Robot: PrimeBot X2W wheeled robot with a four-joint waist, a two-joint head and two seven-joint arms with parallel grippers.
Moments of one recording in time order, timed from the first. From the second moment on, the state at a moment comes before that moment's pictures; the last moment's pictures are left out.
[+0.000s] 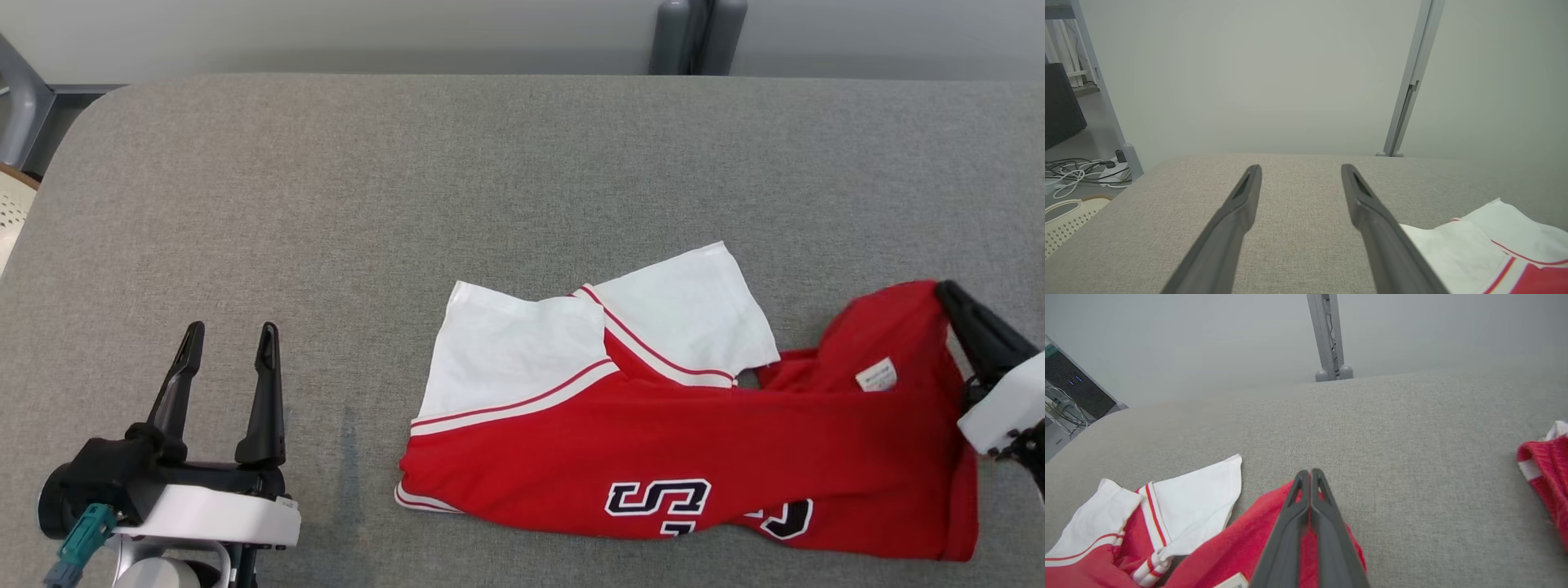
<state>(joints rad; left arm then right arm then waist) -0.06 0.29 -0.20 0.00 -0.44 0.13 -0.26 -0.30 -0.49 0.20 0.29 0.75 0.13 0.14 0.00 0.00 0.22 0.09</state>
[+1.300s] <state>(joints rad) 0.02 0.25 -0.12 0.01 -0.42 0.11 -0.26 -0.19 -0.22 0.00 0.28 0.29 0.13 -0.24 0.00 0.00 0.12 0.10</state>
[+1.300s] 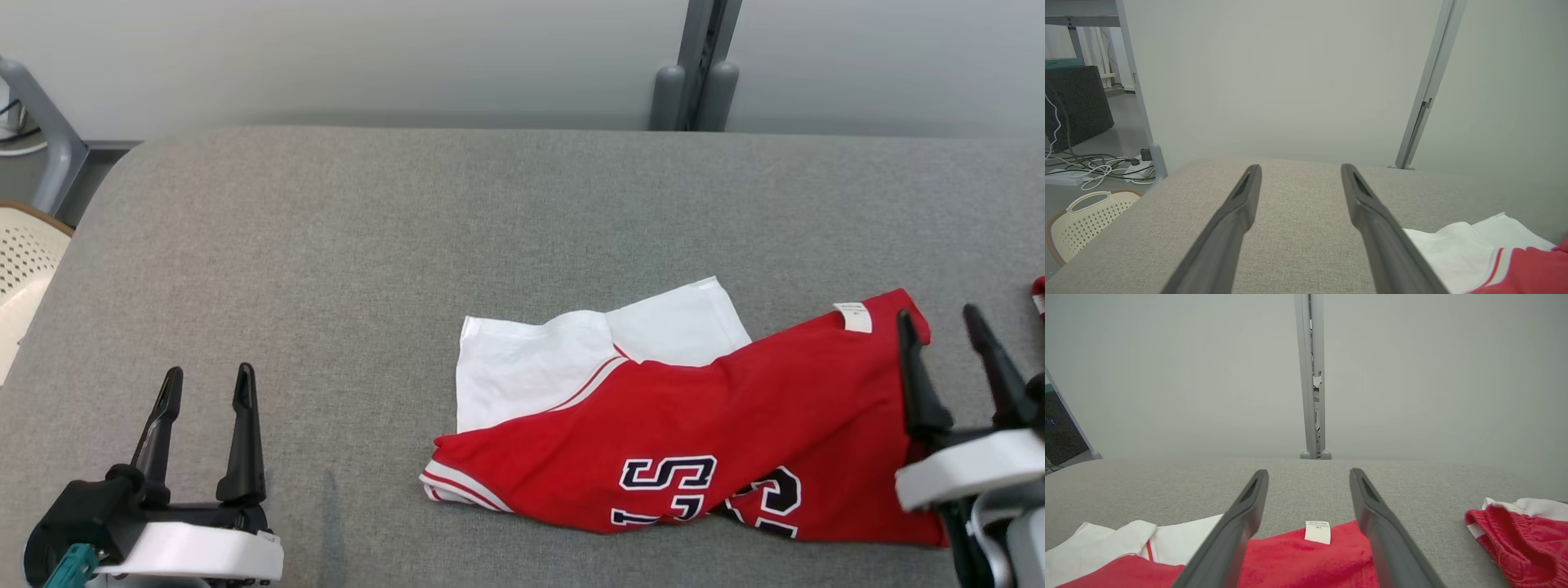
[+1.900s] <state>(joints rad) 0.12 0.28 -0.08 0.03 -0.43 0.07 -0.26 0.06 -0.10 -0.04 0.01 0.20 0.13 -0.10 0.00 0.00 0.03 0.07</state>
